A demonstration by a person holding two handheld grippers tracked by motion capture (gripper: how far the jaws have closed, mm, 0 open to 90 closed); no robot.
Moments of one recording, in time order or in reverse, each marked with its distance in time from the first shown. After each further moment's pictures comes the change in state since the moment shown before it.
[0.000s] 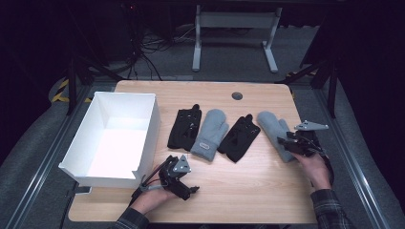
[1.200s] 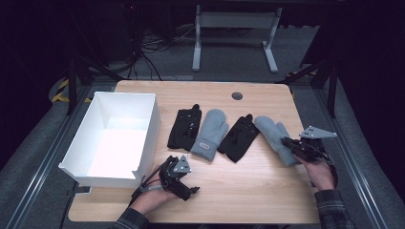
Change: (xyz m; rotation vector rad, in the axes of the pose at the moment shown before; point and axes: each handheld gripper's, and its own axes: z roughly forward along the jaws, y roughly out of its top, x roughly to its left) left arm -0.002 0.000 0.001 -0.006 -0.002 -0.003; right arm 0.012 -0.010 -0.031 -0.109 0.093 -0.089
